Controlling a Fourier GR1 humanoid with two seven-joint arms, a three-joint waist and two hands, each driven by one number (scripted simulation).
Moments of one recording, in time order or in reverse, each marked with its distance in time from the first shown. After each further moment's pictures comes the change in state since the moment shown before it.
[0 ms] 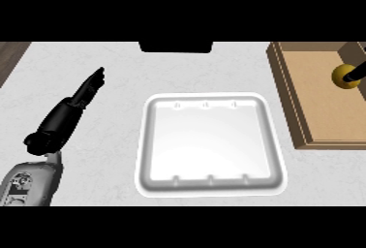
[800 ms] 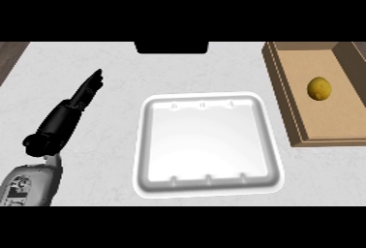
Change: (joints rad) left arm 0.017 -0.008 0.008 -0.011 0.000 0.004 0.011; right arm 0.068 0.027 -0.407 -0.256 -0.417 -0.402 -0.393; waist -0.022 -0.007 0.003
